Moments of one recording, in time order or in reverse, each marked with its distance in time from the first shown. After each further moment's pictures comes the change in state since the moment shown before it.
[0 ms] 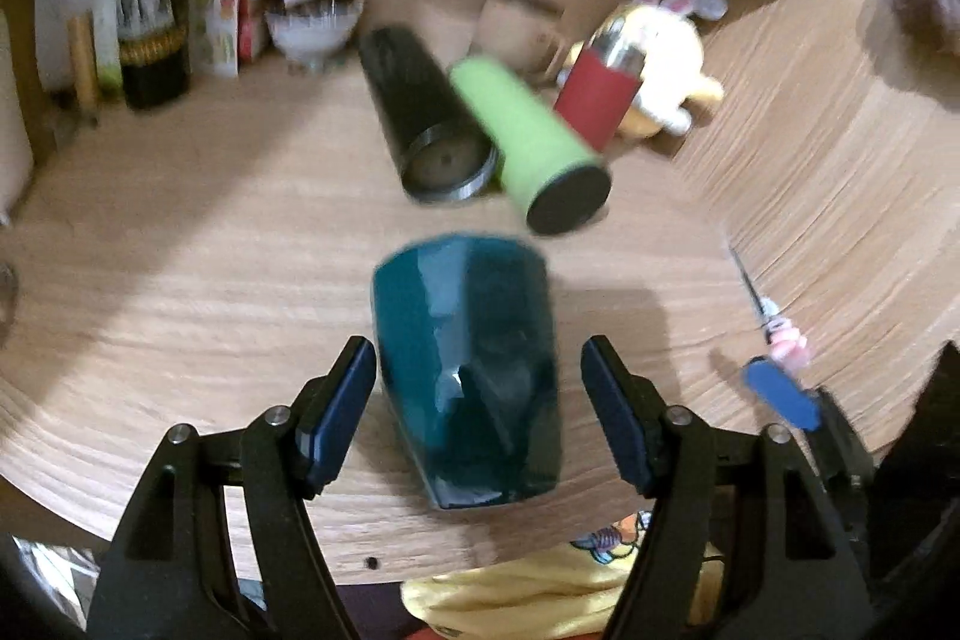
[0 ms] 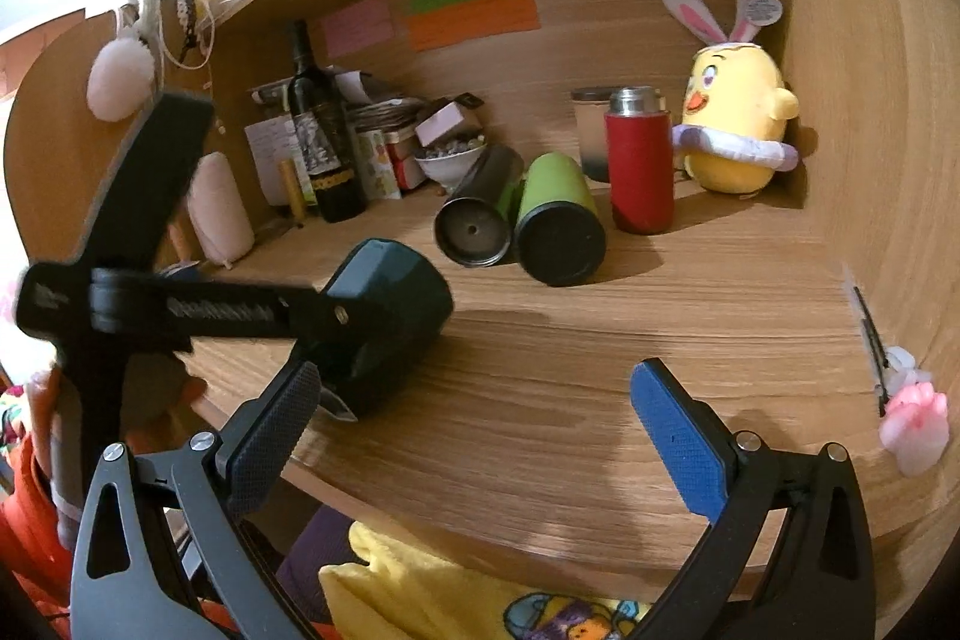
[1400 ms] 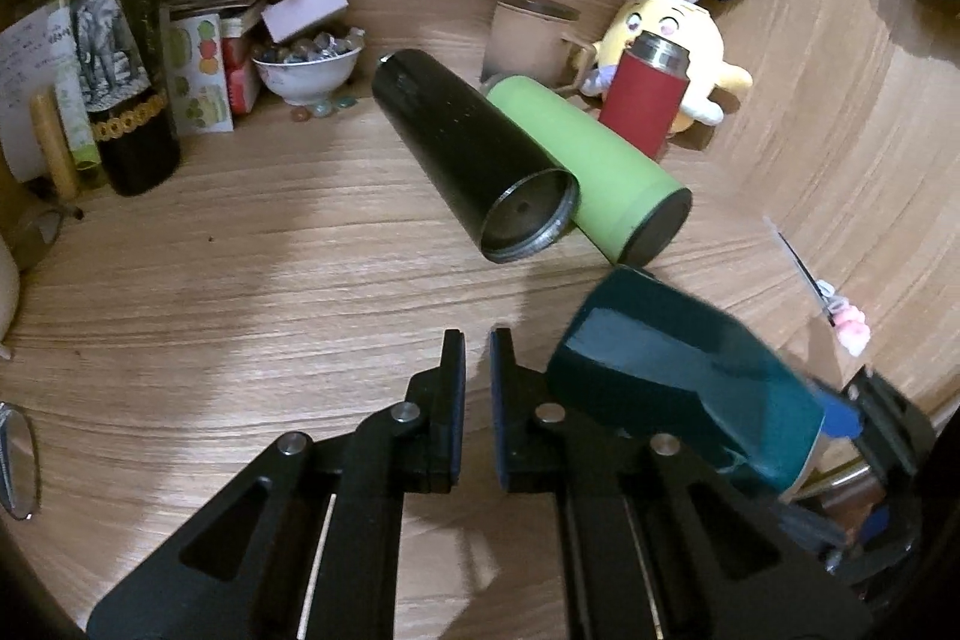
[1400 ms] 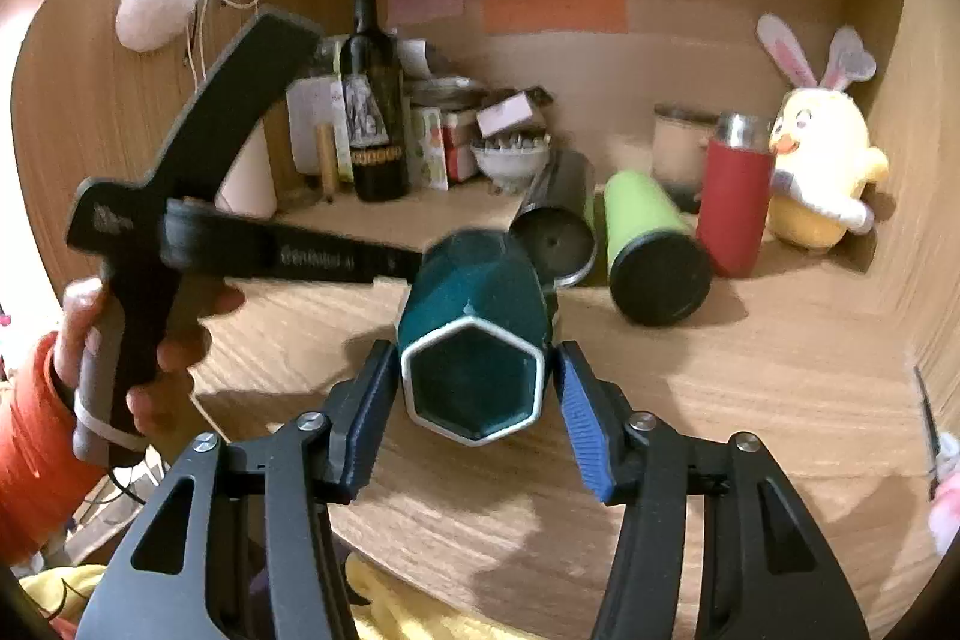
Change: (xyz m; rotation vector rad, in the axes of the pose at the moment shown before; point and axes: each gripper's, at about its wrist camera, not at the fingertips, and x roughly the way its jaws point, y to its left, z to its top) left arm 0.041 0.042 0.030 0.160 0.022 0.007; right arm 0.042 0.045 0.011 -0.163 -0.027 0.005
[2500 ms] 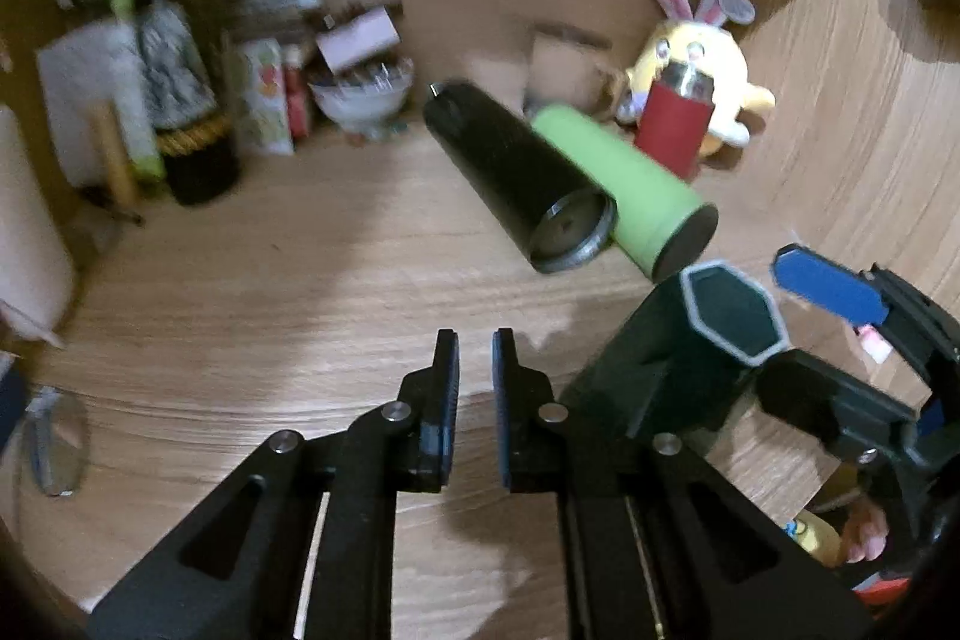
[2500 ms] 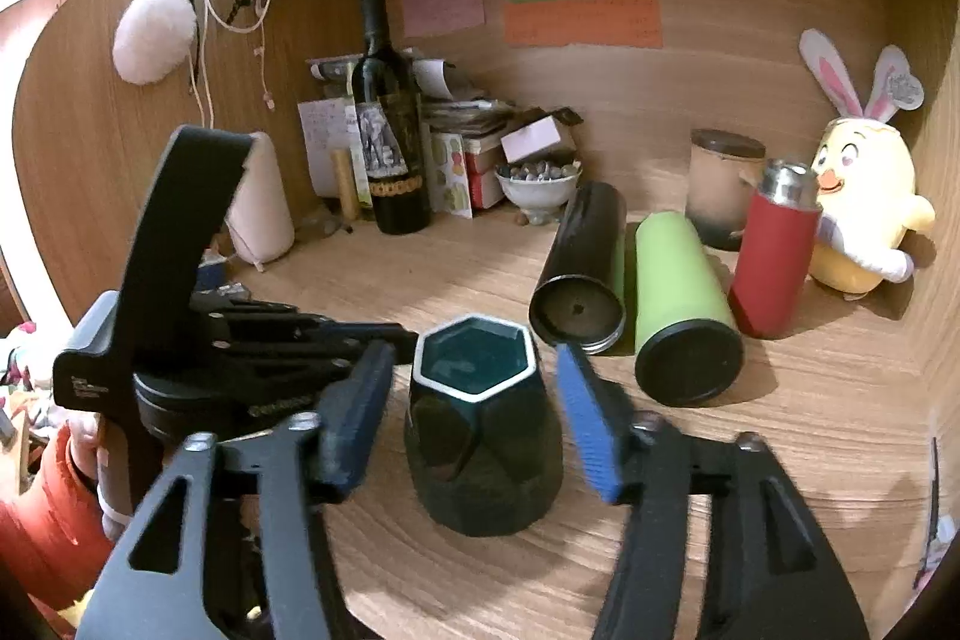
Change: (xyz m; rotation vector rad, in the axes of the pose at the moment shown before) left arm -0.031 0.005 -0.009 -0.001 -0.099 0.125; right arm 0.015 -0.008 0.046 0.019 0.007 0.086
